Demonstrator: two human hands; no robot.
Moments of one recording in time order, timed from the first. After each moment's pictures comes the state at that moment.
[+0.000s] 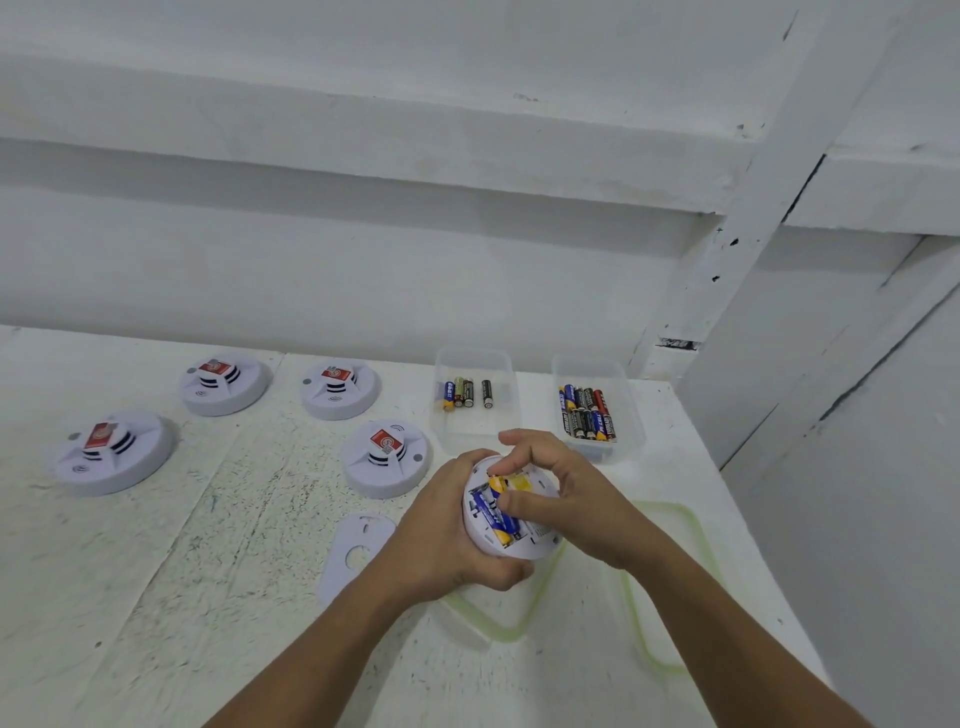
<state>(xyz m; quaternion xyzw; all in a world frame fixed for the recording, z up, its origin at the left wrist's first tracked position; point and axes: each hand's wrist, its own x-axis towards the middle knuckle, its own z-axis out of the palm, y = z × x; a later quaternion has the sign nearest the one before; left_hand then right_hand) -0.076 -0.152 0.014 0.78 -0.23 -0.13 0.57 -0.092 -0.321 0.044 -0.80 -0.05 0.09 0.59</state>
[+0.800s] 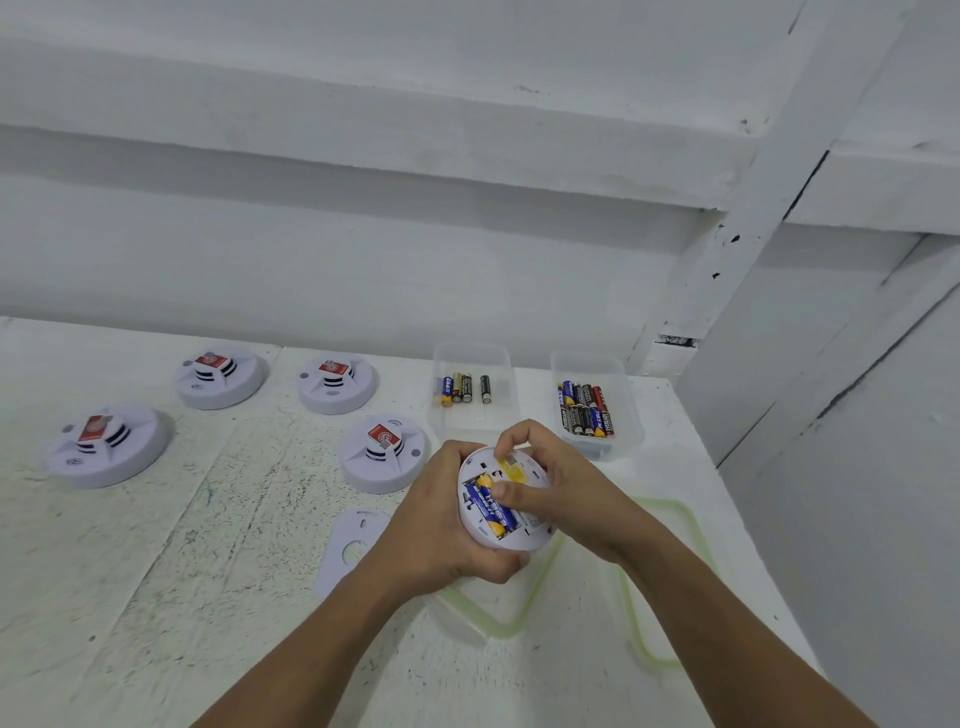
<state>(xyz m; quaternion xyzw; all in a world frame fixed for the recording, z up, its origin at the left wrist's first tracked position) -0.072 -0.150 0.005 0.81 -0.22 -0.09 0.54 -0.088 -0.318 0.047 -0.75 -0.01 0.15 0.64</state>
